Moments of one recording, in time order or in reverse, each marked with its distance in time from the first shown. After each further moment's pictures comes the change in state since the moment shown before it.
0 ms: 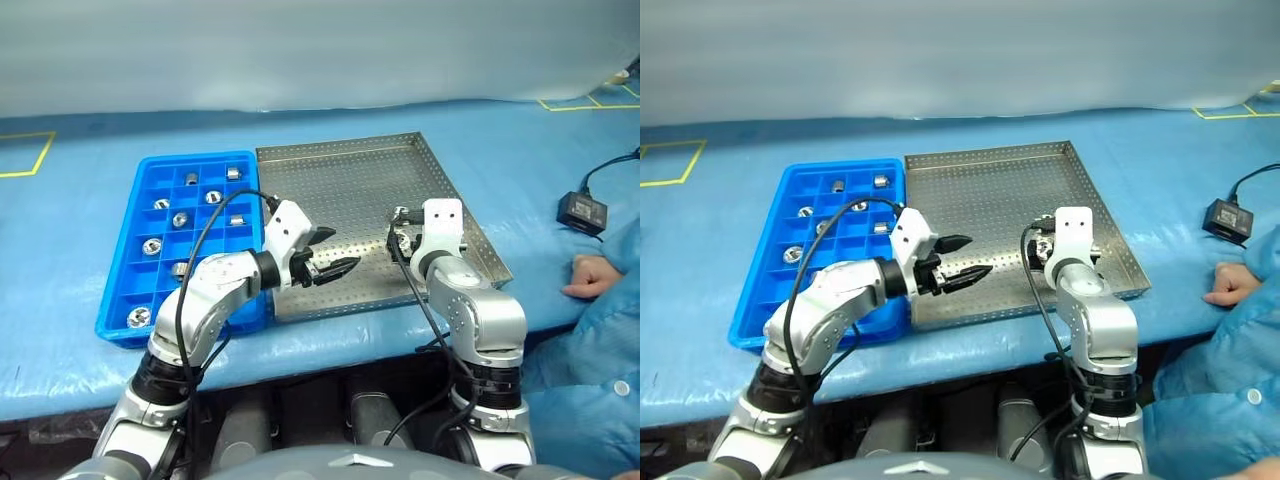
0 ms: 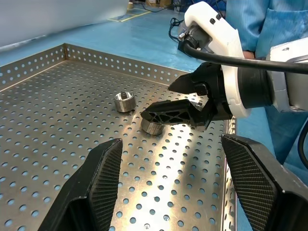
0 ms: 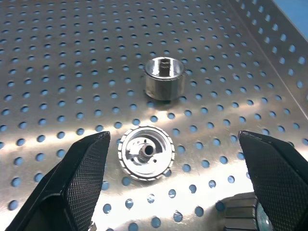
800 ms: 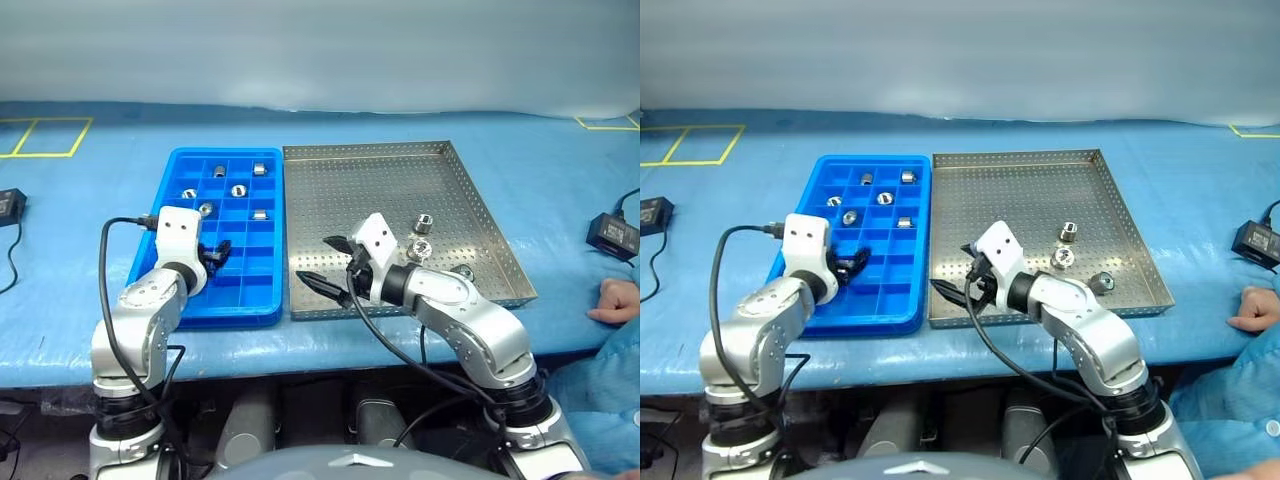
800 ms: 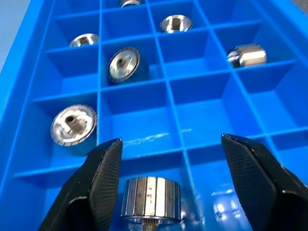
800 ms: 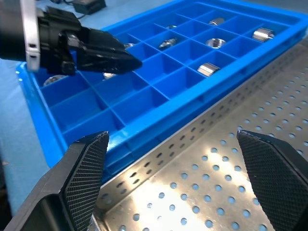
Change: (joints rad) left arm 0.149 -0.066 0.409 -0.153 0.183 0.330 0.429; right arm 0.053 -0.300 0.333 -0.121 0.297 -0.294 0.613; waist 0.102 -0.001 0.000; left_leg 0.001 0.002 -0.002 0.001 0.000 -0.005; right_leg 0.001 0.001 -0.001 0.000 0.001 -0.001
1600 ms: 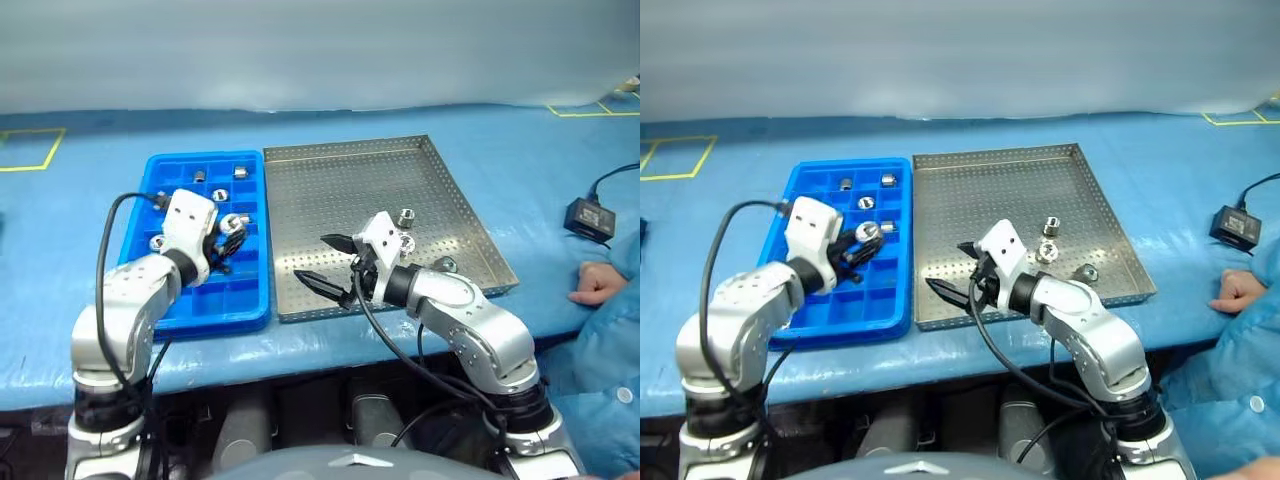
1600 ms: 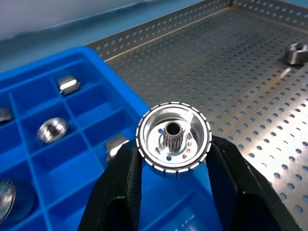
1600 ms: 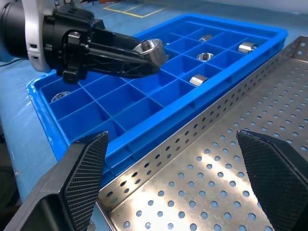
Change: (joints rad) left arm 0.016 0.127 -0.009 -0.109 0.012 0.100 -0.213; right arm 0.014 0.025 -0.017 -0.020 0.037 -0.030 0.081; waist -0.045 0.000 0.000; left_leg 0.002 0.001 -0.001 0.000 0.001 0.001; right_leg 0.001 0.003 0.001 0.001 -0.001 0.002
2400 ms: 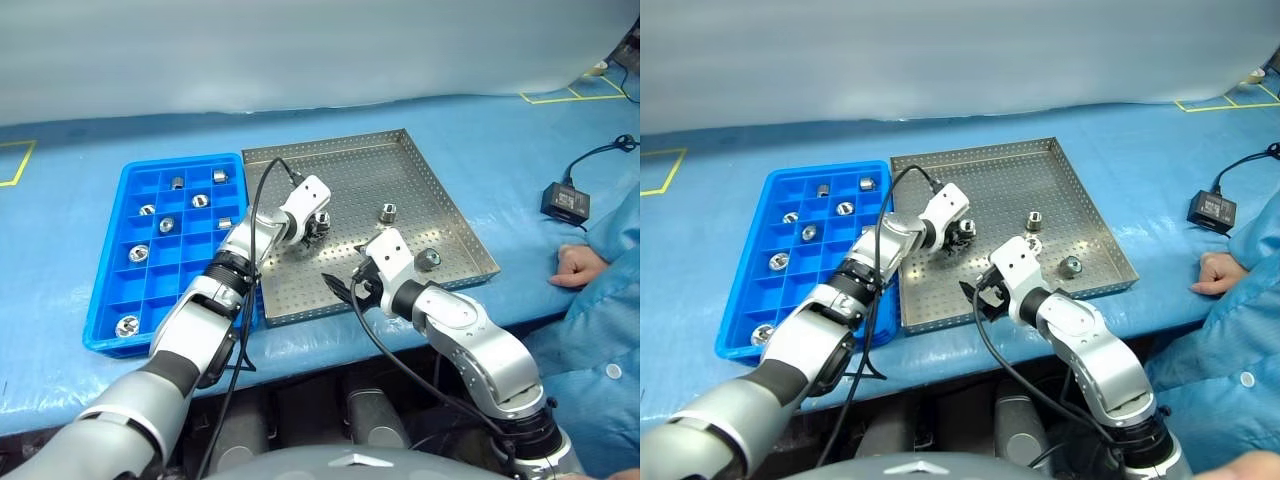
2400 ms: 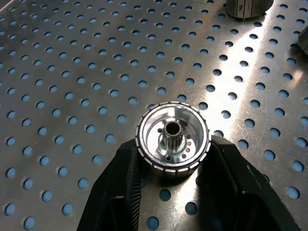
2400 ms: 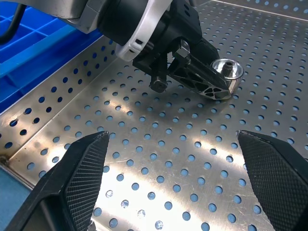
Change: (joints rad) left arm -0.732 -0.239 -0.440 1.409 0.199 -0.699 -0.178; right arm 0.119 -0.011 0.018 -0.079 -0.188 0.081 -0.220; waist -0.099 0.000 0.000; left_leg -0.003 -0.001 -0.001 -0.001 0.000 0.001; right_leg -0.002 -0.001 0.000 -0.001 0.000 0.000
